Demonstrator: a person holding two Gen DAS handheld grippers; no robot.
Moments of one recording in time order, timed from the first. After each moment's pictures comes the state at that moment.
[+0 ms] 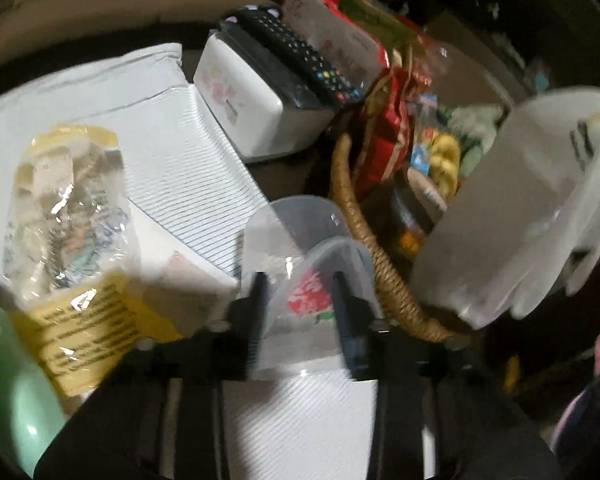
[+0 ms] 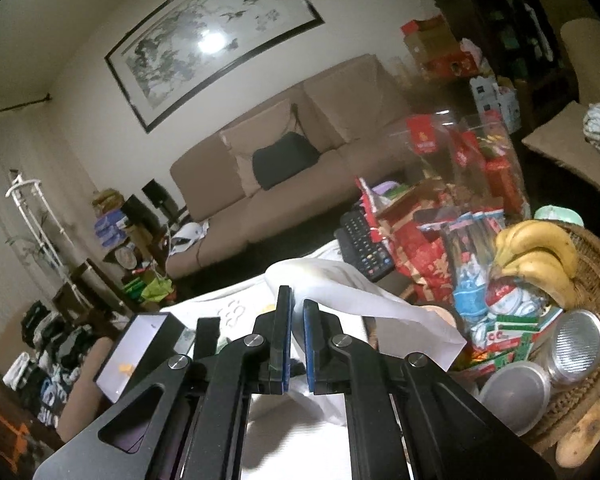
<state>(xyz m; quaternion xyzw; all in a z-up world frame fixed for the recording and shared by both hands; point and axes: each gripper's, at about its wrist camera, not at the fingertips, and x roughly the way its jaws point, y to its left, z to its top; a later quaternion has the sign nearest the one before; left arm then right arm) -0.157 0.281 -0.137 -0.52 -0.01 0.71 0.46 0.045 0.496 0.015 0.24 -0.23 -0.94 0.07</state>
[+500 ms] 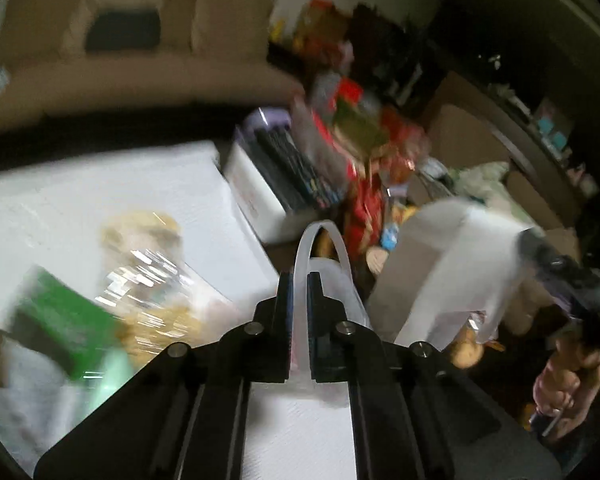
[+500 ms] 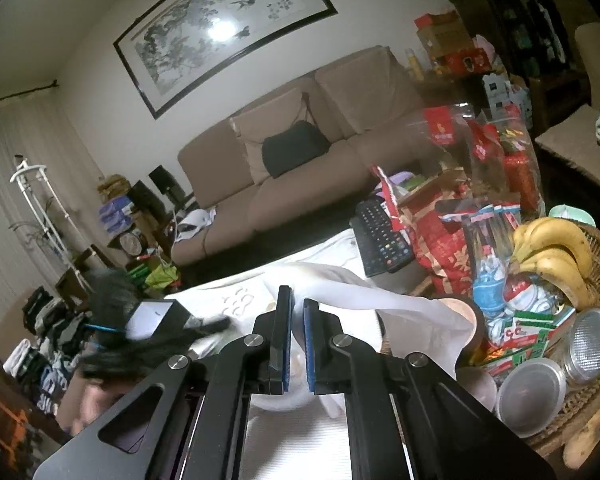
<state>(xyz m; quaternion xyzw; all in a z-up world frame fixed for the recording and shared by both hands) -0.112 0.214 0.009 -0.40 -0.02 0.82 0.40 0.037 0.481 0.011 0.25 -0.22 -0.94 0.08</state>
